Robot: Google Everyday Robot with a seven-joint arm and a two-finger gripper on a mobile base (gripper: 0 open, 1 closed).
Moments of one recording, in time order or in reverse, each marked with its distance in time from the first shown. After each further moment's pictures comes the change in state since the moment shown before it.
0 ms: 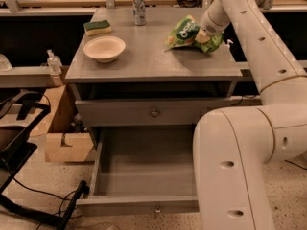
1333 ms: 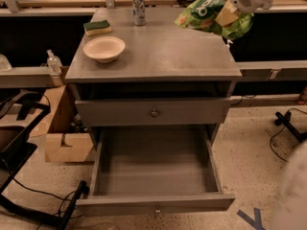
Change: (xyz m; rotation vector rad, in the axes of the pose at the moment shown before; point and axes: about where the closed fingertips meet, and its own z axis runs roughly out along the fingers) arm 0.001 0.023 -0.170 0.009 -0.064 0.123
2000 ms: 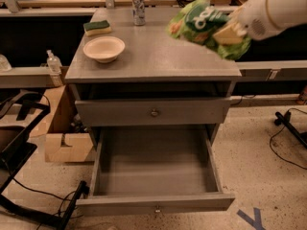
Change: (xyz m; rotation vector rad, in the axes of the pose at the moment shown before) arm 0.005 0.089 -0.067 -0.028 -0.241 0.013
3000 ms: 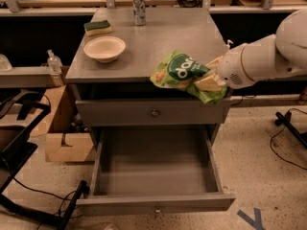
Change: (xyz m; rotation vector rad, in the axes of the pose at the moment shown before) arm 0.063 0.100 0.056 -0.205 -0.006 0.012
